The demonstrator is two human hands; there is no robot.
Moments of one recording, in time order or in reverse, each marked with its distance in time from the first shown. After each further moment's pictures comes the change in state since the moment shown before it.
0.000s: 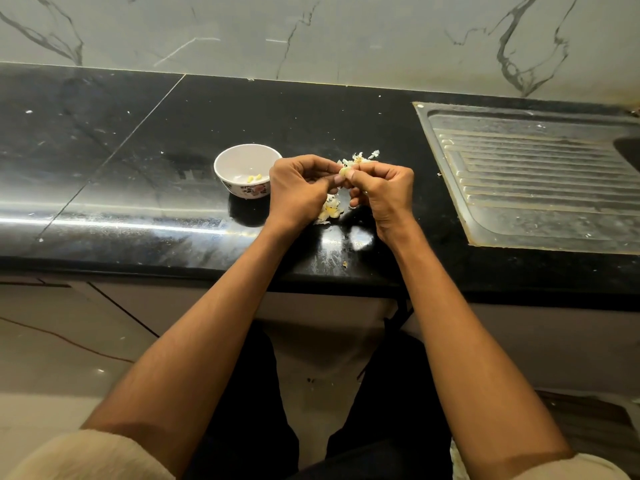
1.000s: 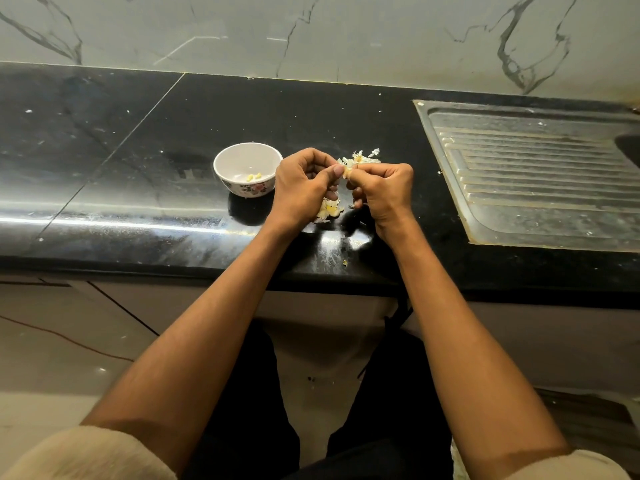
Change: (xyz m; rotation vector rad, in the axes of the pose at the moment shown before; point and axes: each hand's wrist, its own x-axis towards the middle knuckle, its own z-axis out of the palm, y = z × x) left_hand 0.005 -0.003 0.000 -0.018 -0.068 -0.040; right_hand -0.002 -0.004 0.004 -0.072 0.051 0.005
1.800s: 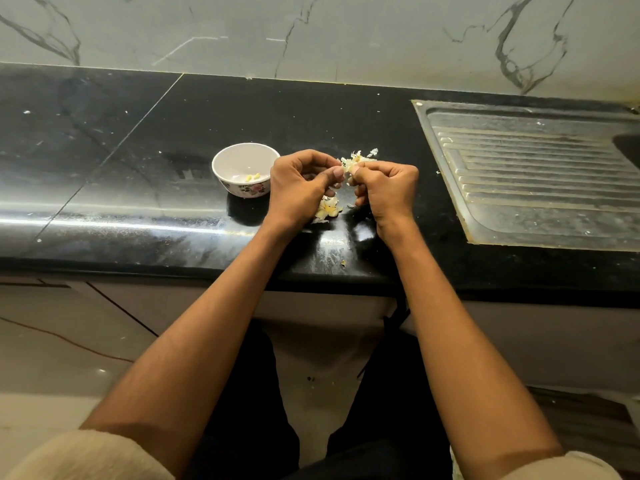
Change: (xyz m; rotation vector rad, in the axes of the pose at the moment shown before) left_hand -0.003 0.001 0.000 -0.014 0.034 0.028; right_hand 0.003 0.000 -0.003 -0.061 0.116 0.008
